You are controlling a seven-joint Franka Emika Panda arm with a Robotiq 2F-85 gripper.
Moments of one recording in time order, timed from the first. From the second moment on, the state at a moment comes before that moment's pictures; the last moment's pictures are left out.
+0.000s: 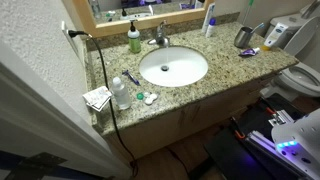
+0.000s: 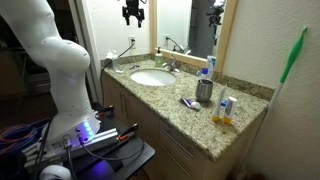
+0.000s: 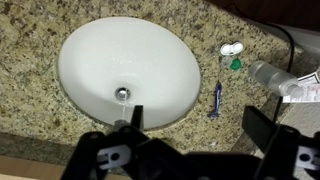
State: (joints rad) arm 0.19 -0.28 0.14 -2.03 0.15 1.90 0.03
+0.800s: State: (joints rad) arm 0.19 -0.28 0.15 -2.03 0.16 1.94 0.18
